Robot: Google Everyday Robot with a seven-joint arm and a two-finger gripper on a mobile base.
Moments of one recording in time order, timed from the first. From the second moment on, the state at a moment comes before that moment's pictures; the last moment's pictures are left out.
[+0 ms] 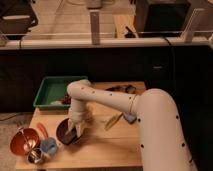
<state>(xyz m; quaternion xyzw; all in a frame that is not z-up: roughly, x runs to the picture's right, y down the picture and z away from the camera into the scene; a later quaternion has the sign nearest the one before) -0.161 0.226 0.785 -0.46 -0.33 -0.36 0.75</state>
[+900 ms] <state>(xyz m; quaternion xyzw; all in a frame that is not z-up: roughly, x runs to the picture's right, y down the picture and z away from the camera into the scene) -0.166 0.190 0.812 -0.44 -0.33 -0.34 0.77</state>
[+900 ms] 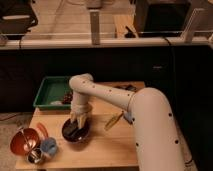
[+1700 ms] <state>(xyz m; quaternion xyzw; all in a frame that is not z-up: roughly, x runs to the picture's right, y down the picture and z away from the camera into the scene) -0.211 0.193 0.797 -0.41 -0.41 -0.34 0.74</state>
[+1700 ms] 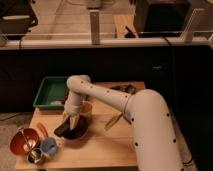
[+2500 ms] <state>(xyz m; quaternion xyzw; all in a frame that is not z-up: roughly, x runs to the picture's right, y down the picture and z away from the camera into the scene) -0.217 0.208 0.776 -0.42 -0.42 -0.37 0.72</state>
